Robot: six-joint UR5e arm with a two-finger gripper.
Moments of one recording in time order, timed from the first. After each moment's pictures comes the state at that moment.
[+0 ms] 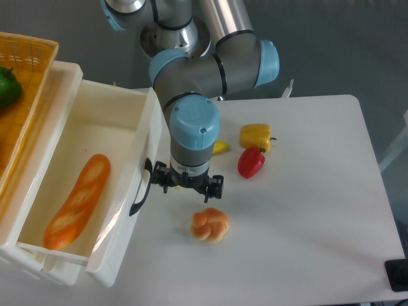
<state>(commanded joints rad) 2.34 -1.94 -1.51 -1.28 1.46 0.54</state>
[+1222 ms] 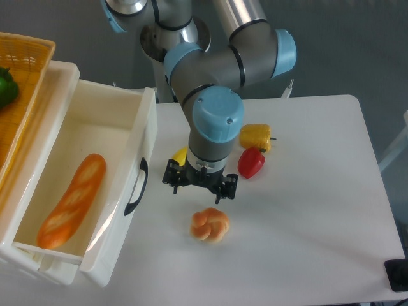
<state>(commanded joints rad) 2.41 -1.98 -1.46 -1.28 1.43 0.58</state>
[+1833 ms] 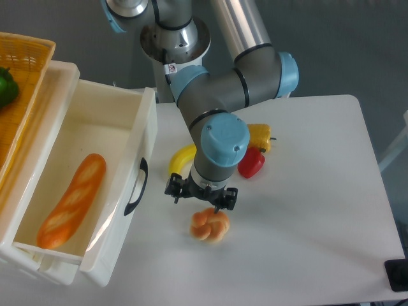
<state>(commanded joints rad) 2.38 -2.05 -1.47 -1.28 1.38 0.58</state>
